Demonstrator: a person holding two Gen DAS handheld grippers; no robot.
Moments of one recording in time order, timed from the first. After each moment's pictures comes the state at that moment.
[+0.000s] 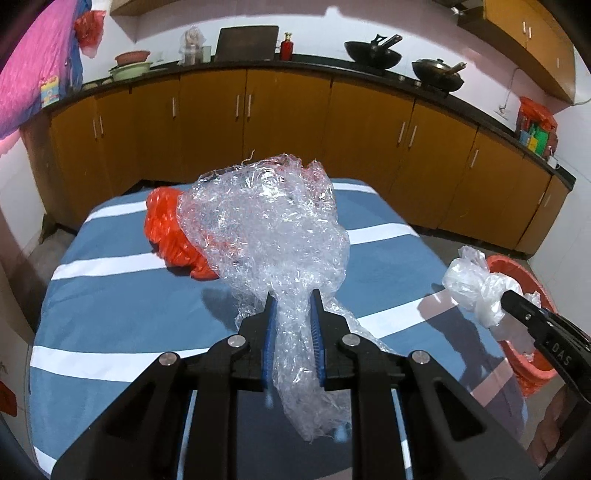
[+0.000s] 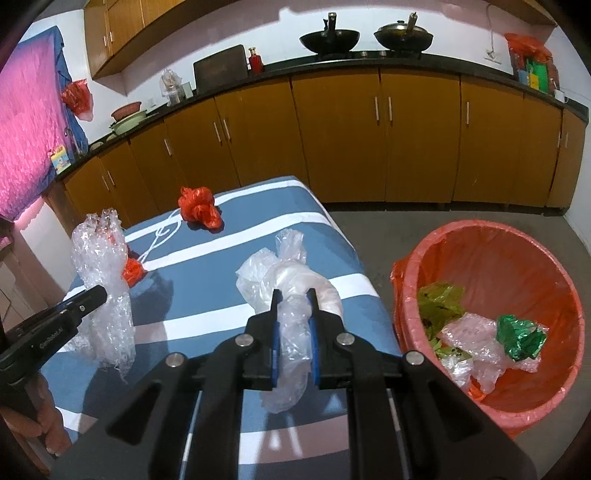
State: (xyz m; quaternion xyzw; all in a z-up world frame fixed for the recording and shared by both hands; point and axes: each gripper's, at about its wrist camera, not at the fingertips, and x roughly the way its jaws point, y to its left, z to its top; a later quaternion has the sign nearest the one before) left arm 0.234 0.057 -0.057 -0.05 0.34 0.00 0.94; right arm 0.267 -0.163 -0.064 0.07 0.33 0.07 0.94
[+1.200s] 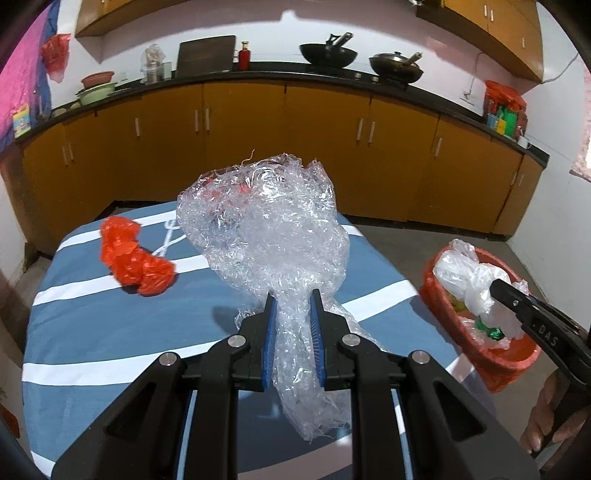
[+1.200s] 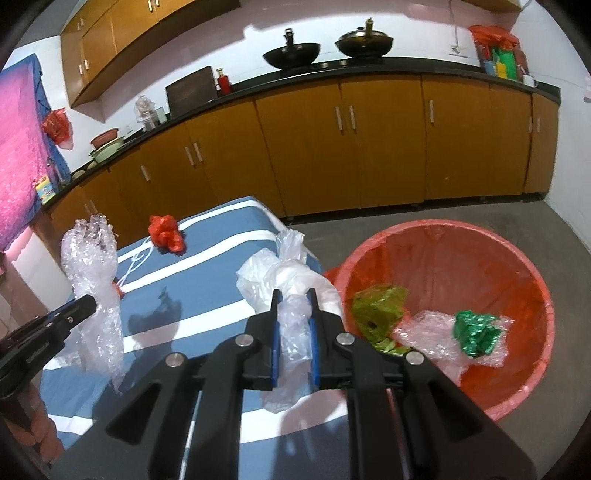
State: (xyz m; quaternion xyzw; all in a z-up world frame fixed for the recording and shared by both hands) left arm 0.230 0.001 -0.044 -0.02 0.33 -0.06 0.94; right arm 0.251 -0.230 -0.053 0.11 0.31 0.02 0.94
